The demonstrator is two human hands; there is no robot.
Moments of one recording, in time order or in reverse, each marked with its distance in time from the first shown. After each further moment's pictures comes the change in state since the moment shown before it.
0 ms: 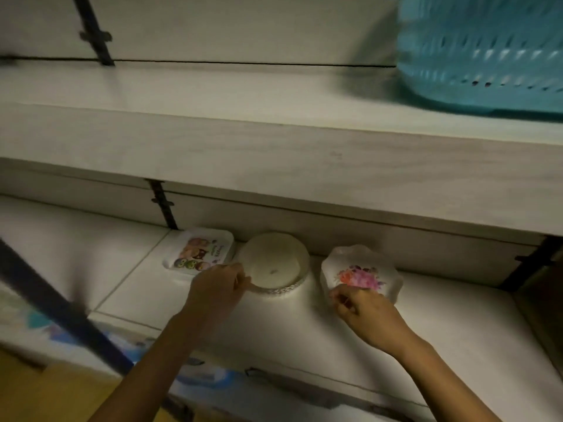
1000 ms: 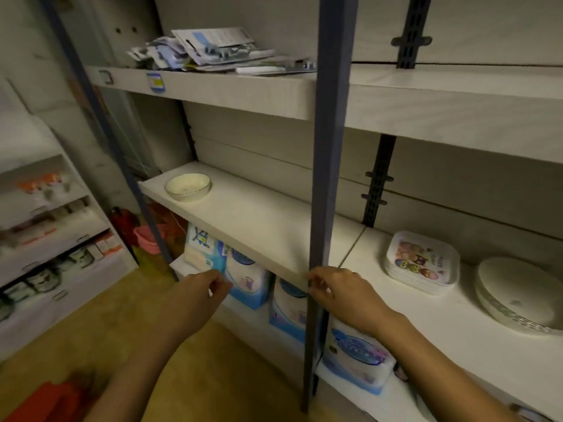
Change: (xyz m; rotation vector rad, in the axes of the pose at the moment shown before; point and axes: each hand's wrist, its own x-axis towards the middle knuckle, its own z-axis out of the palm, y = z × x) left_hand -0.217 -0.377 -0.190 0.084 0.097 -0.425; right_hand 0.062 -0.422 0.189 -0.041 -0.116 -0.572
